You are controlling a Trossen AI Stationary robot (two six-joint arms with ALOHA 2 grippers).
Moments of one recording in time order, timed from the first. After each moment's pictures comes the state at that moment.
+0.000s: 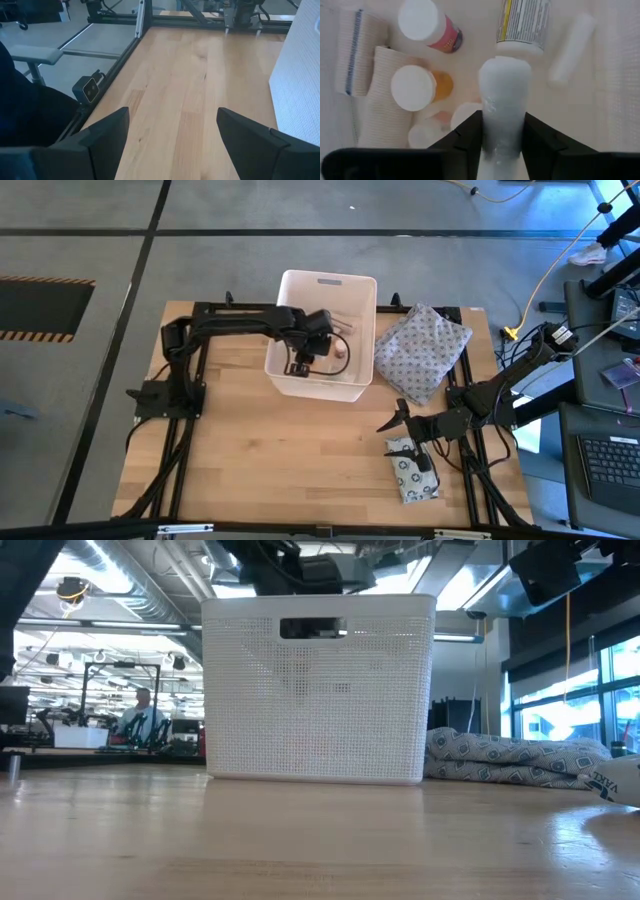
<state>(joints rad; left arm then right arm) 0.31 1.88 1.56 -0.89 -0.01 0.49 0.64 1.03 0.52 0.14 0.34 0.20</state>
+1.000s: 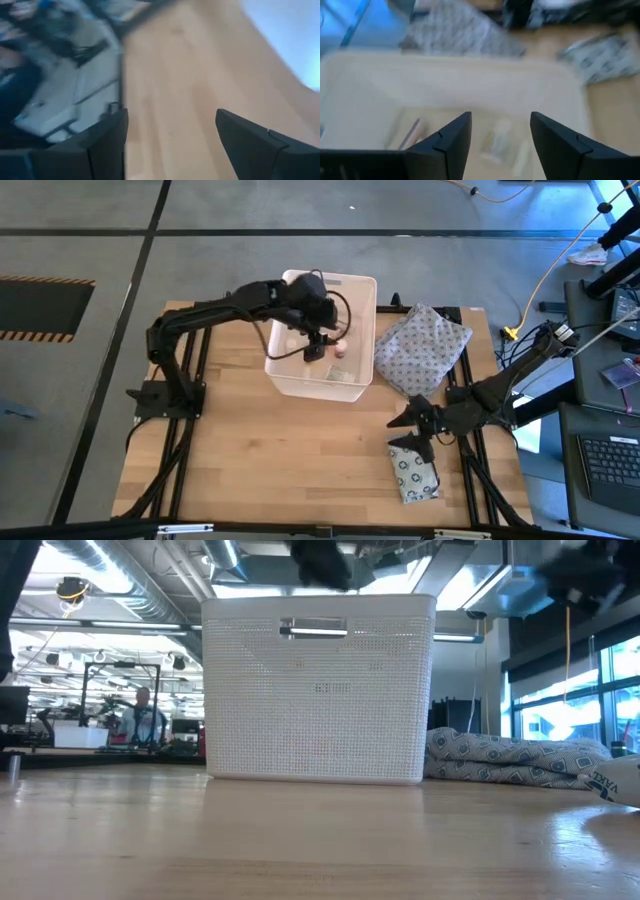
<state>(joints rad) 0.28 1.76 1.89 -0.88 0.15 0.19 0.64 0.93 0.63 -0.18 0.39 0.88</state>
